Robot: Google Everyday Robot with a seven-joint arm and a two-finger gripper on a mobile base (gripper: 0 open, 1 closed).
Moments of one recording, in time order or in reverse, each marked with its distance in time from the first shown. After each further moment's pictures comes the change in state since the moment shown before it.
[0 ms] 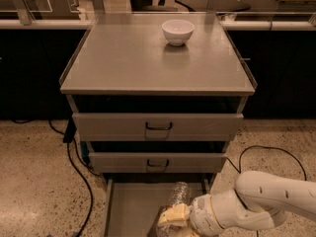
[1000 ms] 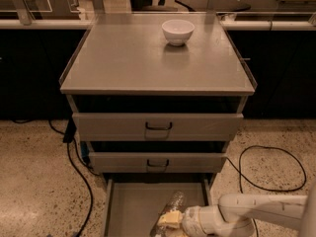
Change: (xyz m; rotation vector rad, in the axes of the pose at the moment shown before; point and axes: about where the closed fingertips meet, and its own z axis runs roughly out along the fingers) arm 0.105 0.116 0.112 0.075 0.080 0.032
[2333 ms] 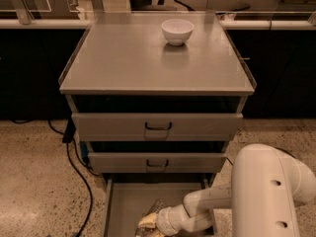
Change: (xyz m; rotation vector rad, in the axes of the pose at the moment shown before) arm 0.038 0.042 0.137 -0.122 -0.040 0.124
